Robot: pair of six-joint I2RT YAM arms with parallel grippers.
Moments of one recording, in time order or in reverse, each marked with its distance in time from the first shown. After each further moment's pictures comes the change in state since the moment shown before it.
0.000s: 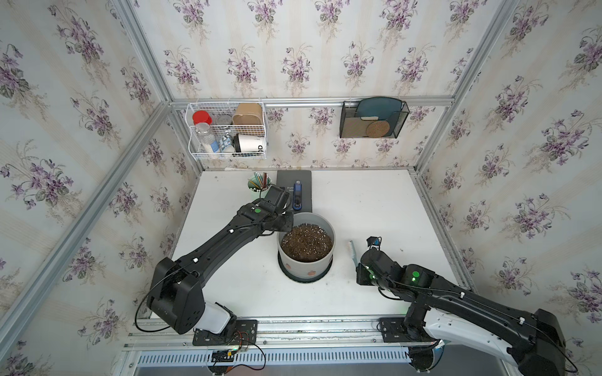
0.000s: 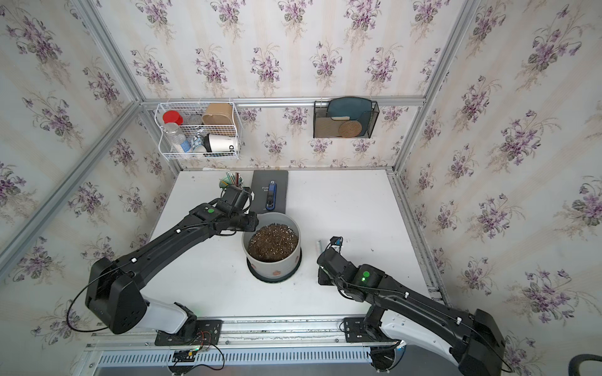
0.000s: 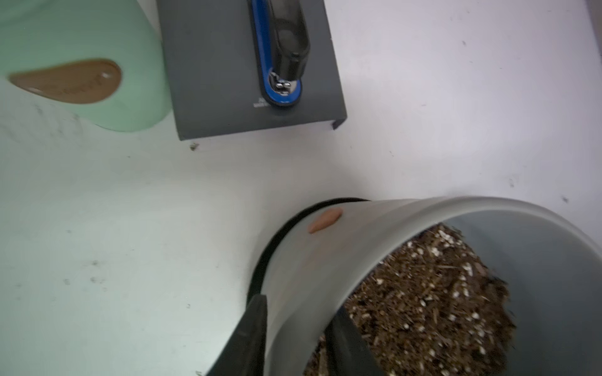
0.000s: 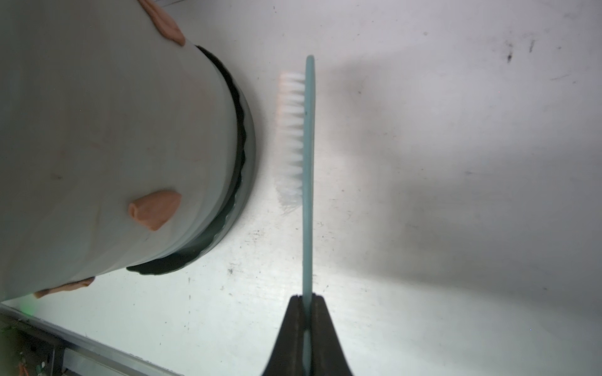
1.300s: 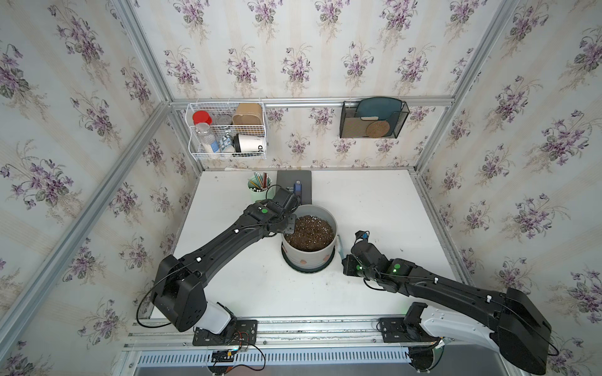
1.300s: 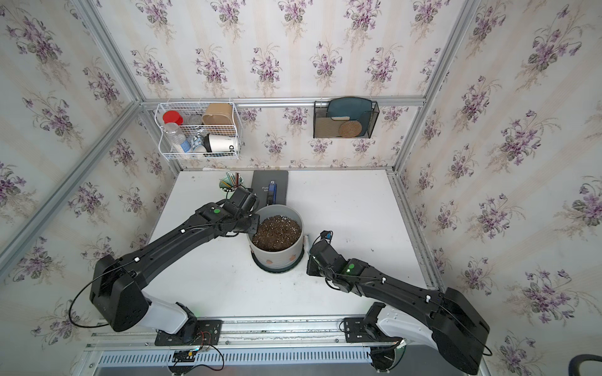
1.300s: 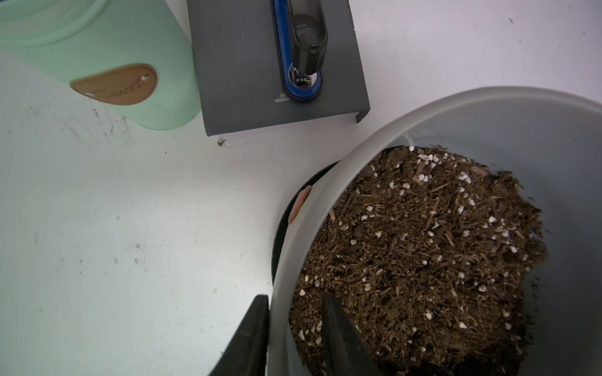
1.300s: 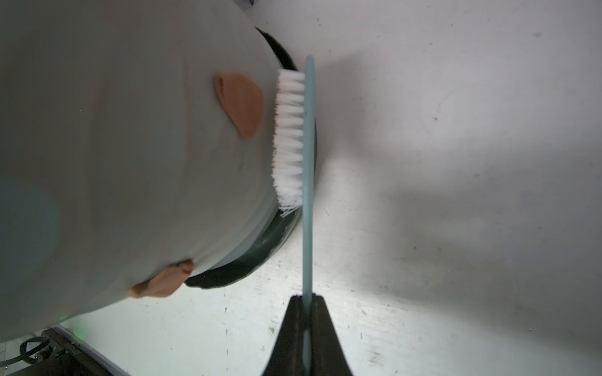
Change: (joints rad) left arm -0.071 0.026 0.044 -0.076 -0.129 -0.031; right arm -0.072 0.211 -0.034 0.343 -0.106 -0.013
